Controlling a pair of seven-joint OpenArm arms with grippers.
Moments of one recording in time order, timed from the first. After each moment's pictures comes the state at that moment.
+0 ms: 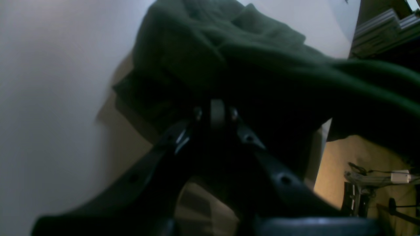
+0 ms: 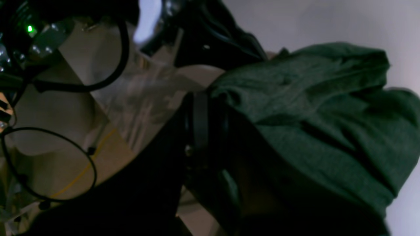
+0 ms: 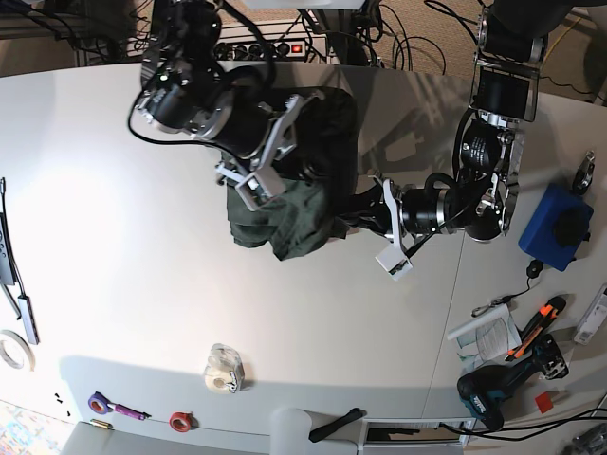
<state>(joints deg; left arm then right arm) -13.7 -12.5 9.7 77.4 -56.5 -43.3 64.6 -13.7 -0.4 -5.8 126.4 29.8 28.4 -66.5</state>
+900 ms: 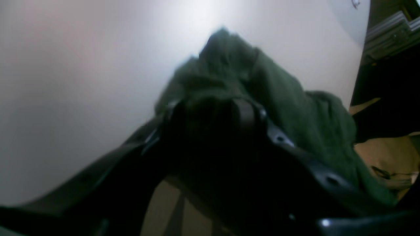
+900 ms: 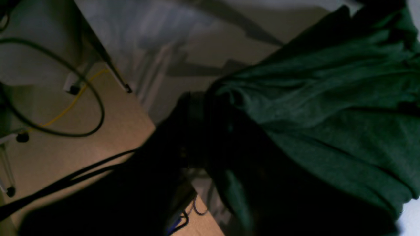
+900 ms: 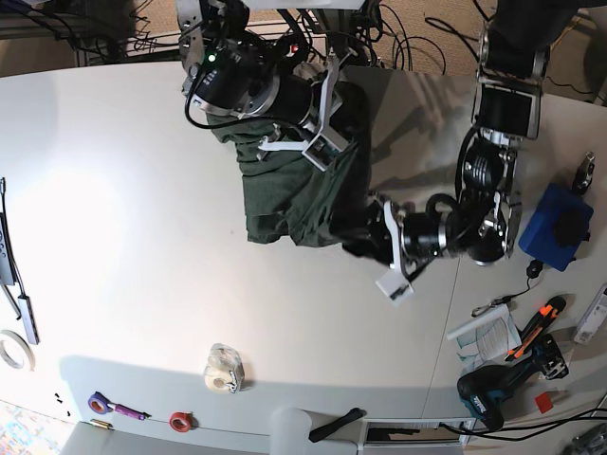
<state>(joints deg) -18.8 -12.5 9.7 77.4 -54.9 -43.3 64.2 -16.4 0.1 -19.3 125.8 17.6 30.0 -70.7</state>
